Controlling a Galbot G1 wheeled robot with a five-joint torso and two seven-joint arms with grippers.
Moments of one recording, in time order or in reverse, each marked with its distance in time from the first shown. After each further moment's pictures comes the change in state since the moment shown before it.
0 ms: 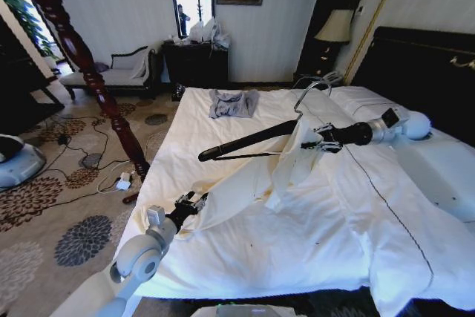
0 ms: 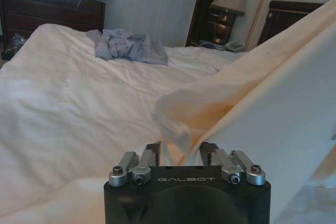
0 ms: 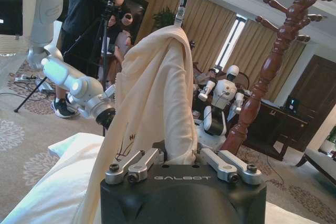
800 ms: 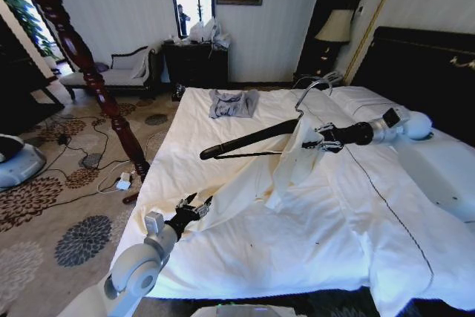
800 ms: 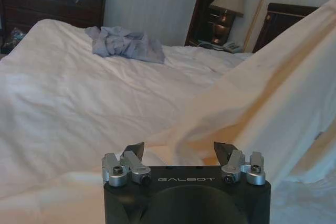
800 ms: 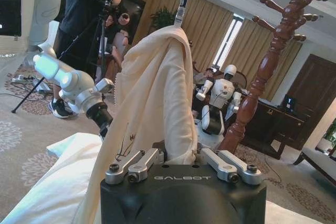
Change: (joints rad) left arm 0.078 -0.017 -0.015 -0.076 0.007 0.010 -0.032; right arm -0.001 -0.011 -0.001 -0.005 0.010 0.001 0.000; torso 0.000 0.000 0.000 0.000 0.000
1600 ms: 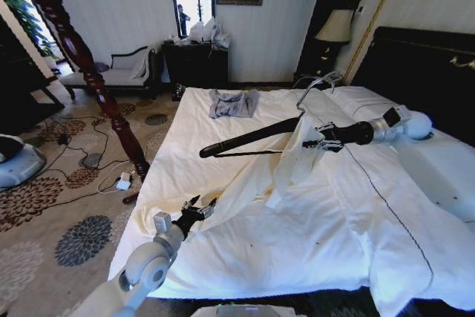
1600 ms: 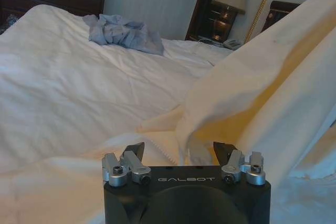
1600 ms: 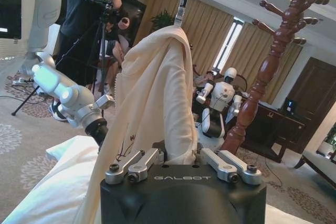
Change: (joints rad) left arm -0.070 -0.071 0.080 0.109 0.024 -0.021 0.025; right arm 0.005 0.007 -0.003 -0.002 0.007 0.000 0.000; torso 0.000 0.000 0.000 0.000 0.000
